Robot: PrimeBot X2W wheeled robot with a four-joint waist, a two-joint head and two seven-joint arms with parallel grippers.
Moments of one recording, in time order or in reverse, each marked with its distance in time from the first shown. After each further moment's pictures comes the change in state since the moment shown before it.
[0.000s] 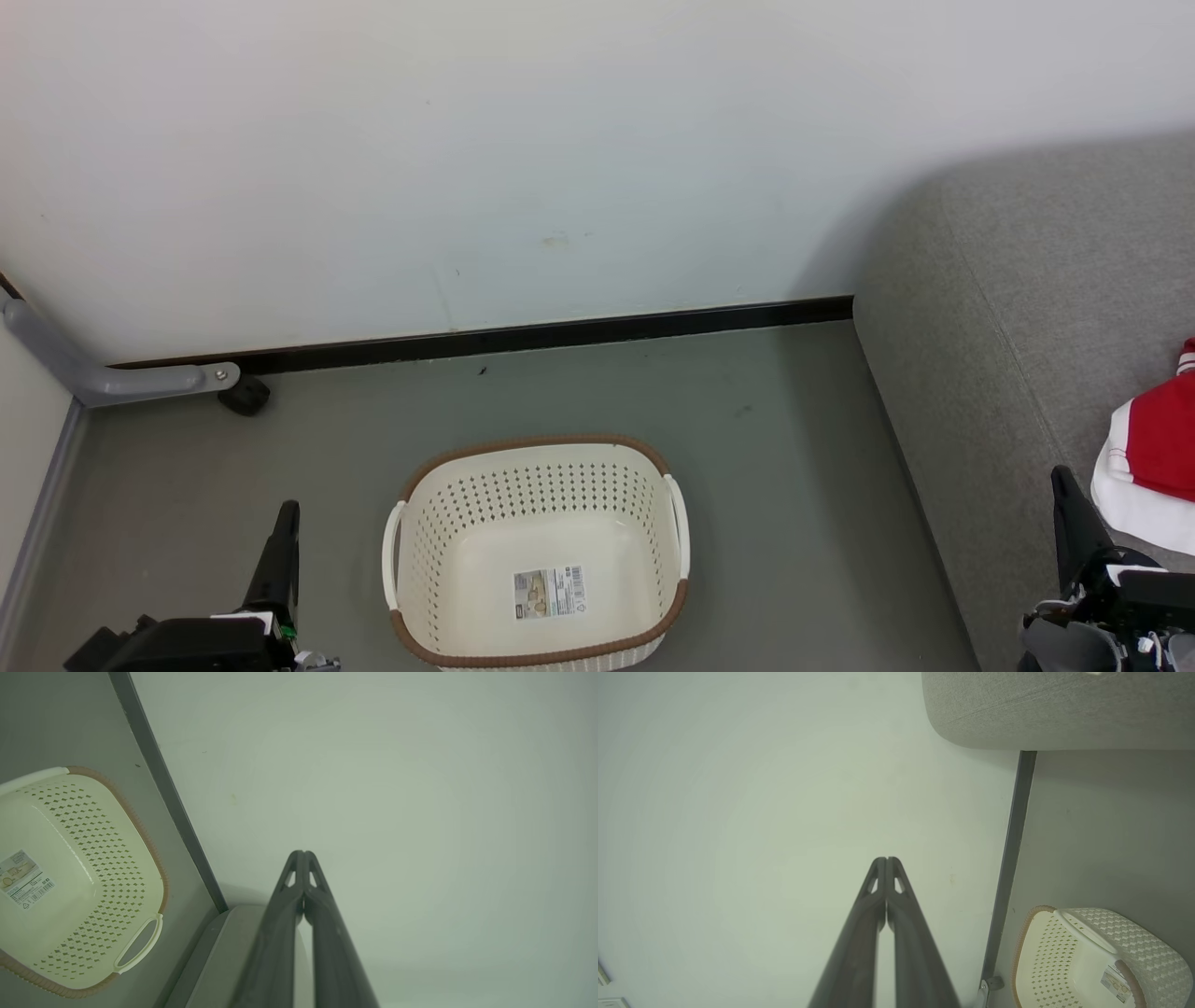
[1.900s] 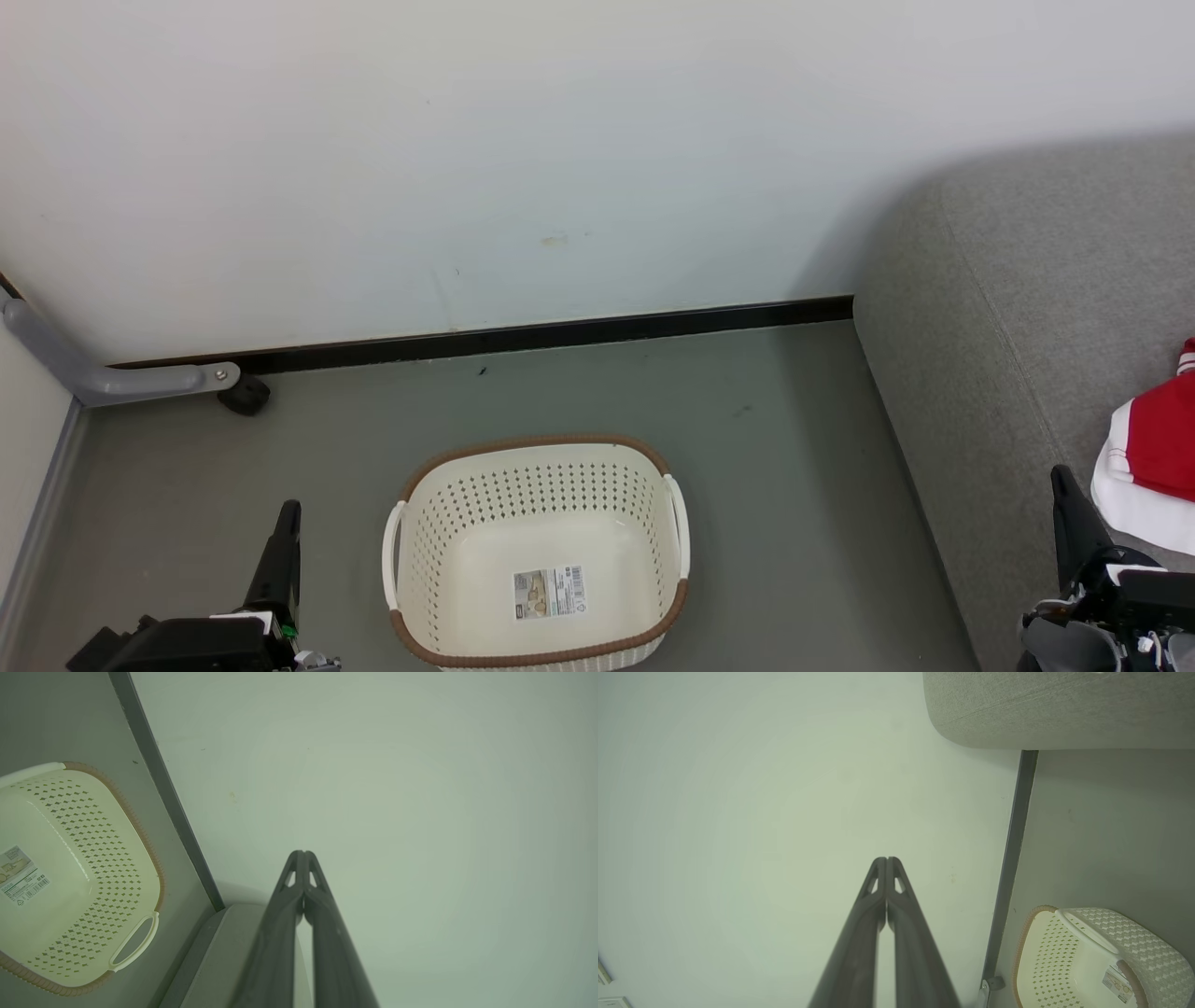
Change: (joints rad) left arm -0.004 -0.002 0.000 -0.002 -0.015 0.000 0.004; right arm 0.000 0.001 0.000 -0.003 0.001 0.000 0.000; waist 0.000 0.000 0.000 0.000
